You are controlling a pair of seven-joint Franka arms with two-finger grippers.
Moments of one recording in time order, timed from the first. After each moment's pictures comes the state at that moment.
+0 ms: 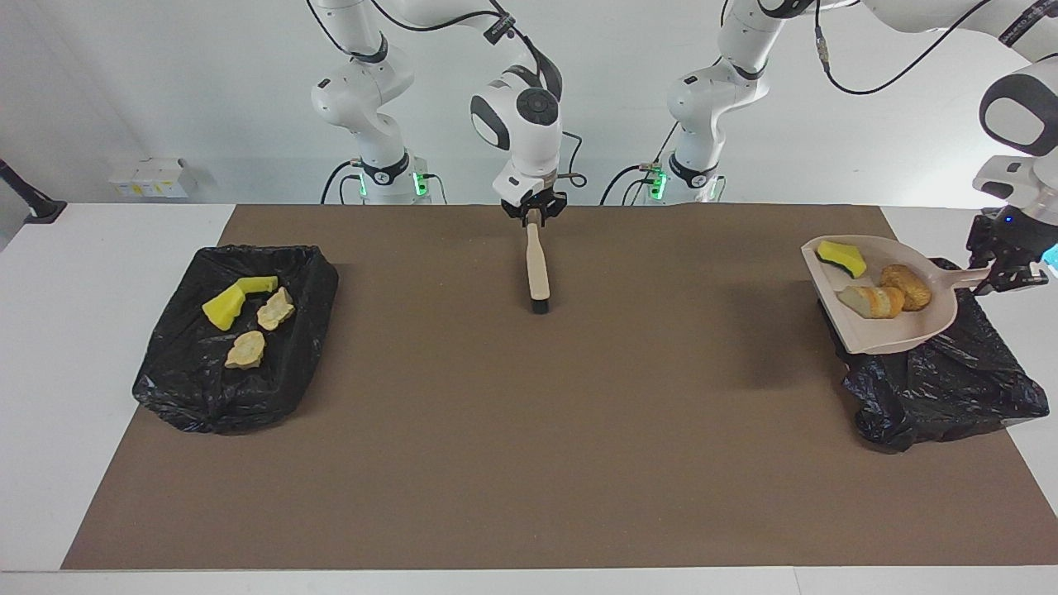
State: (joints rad) left arm 0.40 0.19 -0.05 -1.55 0.14 1.84 1.96; right arm 0.85 -0.03 0.01 -2.31 0.18 2.15 0.74
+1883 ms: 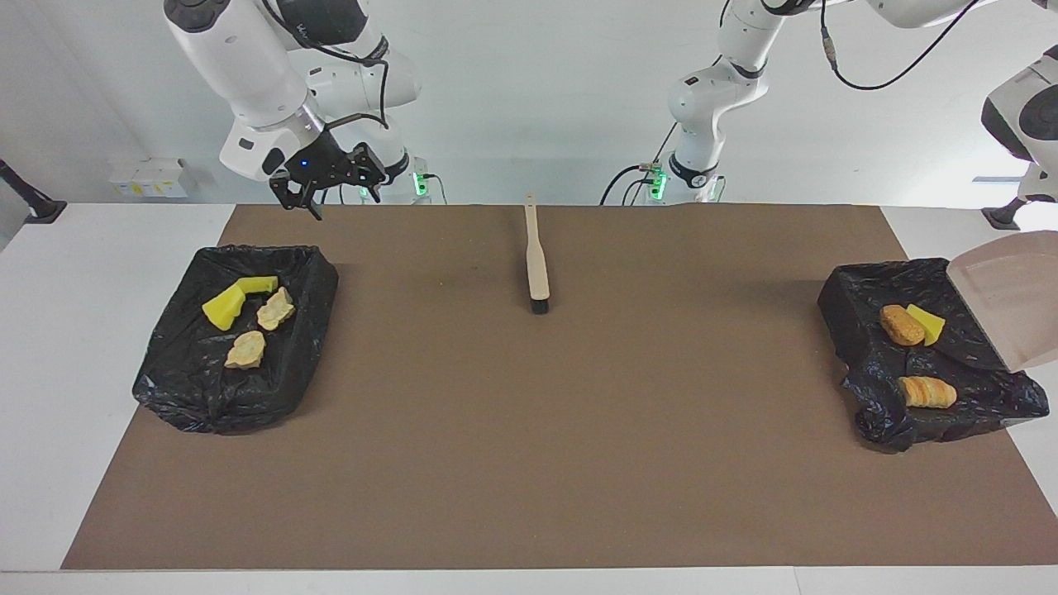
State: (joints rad) left arm 0.40 0.15 -0.04 -1.64 1.05 2.13 1.57; right arm 0.25 -0.06 -0.18 -1.69 0.13 1.48 -0.15
